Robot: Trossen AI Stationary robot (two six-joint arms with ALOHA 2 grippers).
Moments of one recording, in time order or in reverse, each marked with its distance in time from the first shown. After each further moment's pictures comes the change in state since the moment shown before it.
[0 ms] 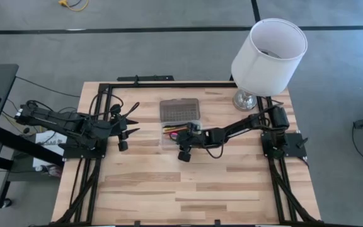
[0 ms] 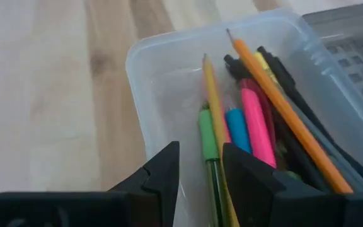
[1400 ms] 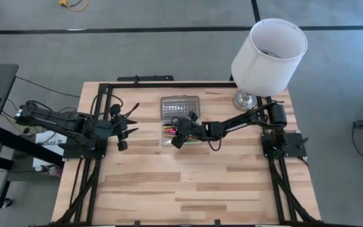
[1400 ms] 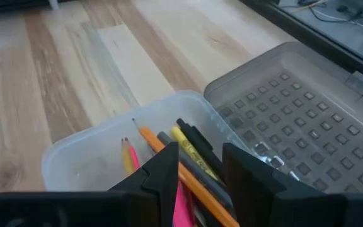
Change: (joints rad) left arm 0.014 0.000 0.000 -0.050 0.008 -0.005; right arm -0.094 0.005 -0.002 0.203 0.167 0.066
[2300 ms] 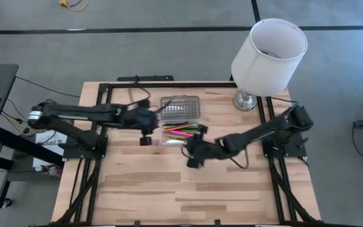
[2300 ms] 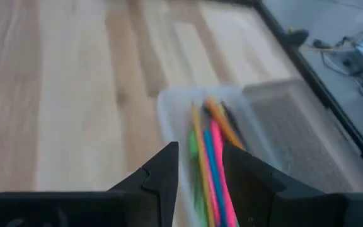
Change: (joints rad) left arm 0.248 0.531 0.377 -0.052 0.280 0.217; right arm 0.286 -0.276 -0.003 -0.412 0.165 -0.101
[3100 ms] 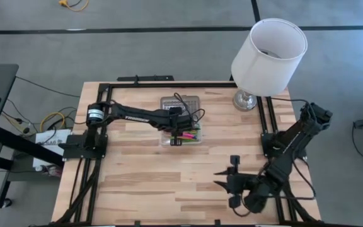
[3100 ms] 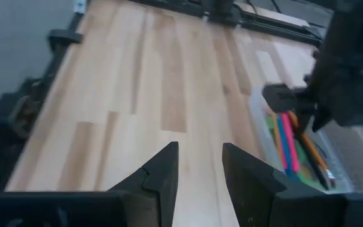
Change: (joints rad) left arm 0.095 0.731 0.319 0.054 -0.020 0.078; right arm 0.573 -0.215 0.019 -0.386 0.202 0.328
